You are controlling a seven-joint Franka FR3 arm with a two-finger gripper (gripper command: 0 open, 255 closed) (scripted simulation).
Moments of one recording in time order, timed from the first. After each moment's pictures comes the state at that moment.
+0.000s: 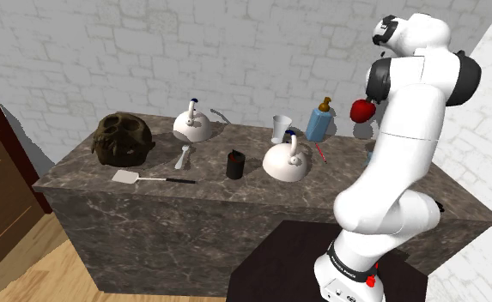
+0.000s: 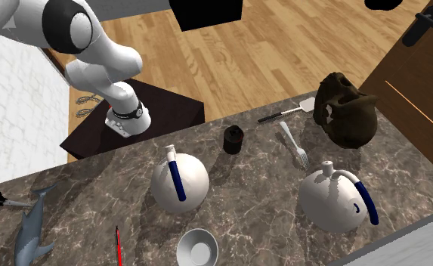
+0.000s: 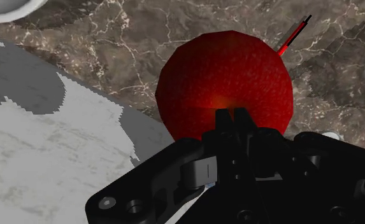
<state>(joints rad) -0.72 0.34 -0.66 -1.31 0.34 1.61 -1.19</state>
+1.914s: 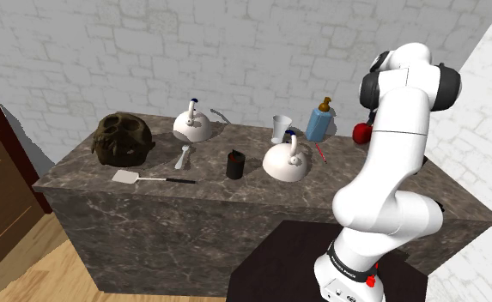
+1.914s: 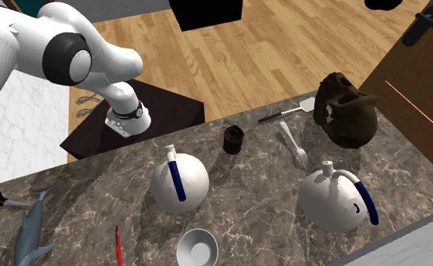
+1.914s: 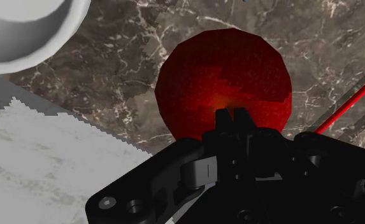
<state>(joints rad) -0.83 0.52 -0.65 -1.39 0.45 1.81 -1.35</state>
